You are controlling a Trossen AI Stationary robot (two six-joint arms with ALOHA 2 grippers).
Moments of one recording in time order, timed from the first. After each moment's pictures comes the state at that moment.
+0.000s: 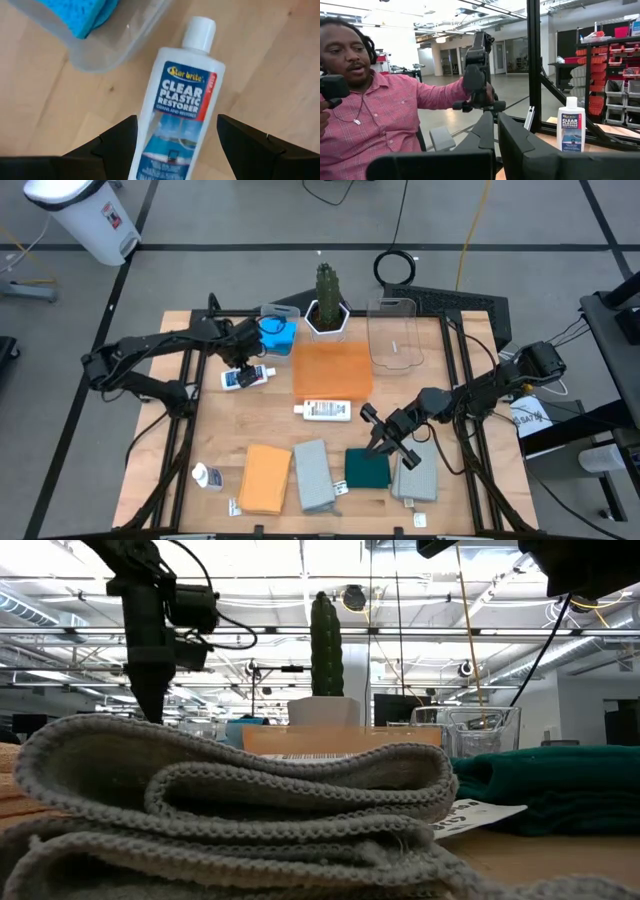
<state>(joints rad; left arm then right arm) 0.54 1.32 0.85 -0.93 0.03 0.05 0.29 1.40 0.53 1.11 -0.39 0.17</state>
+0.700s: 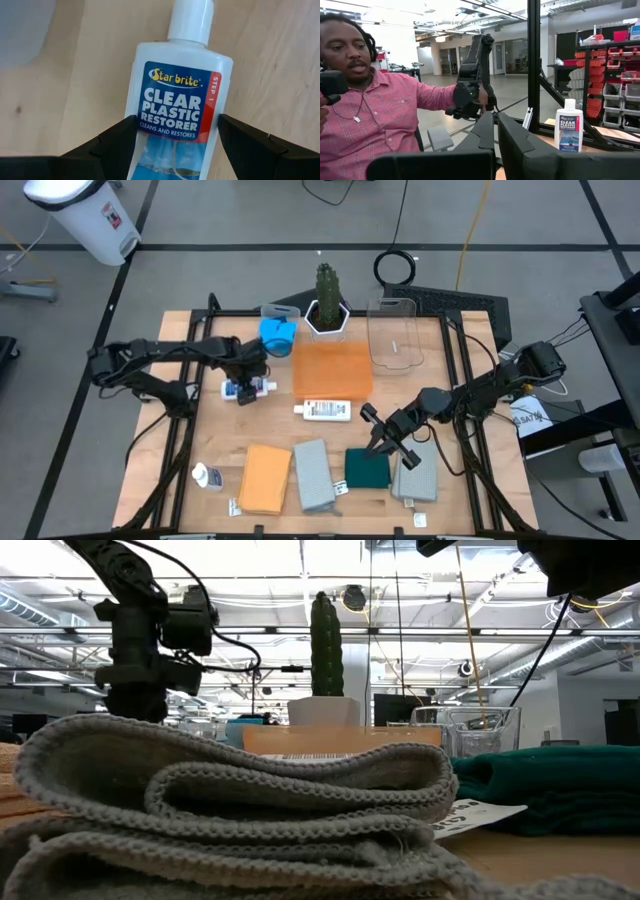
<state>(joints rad) 0.41 1.36 0.70 -0.80 0.16 0.10 0.29 1.40 0.53 1.11 -0.39 0.14</state>
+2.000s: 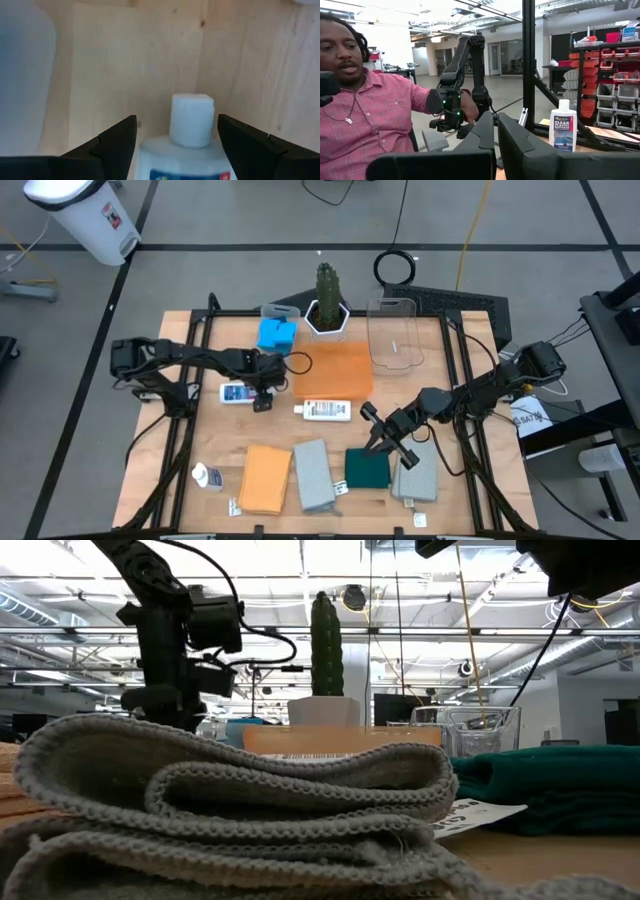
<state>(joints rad) 0.24 1.54 0.78 -0.56 -0.02 0.13 0.29 1.40 0.53 1.11 -0.36 0.14</state>
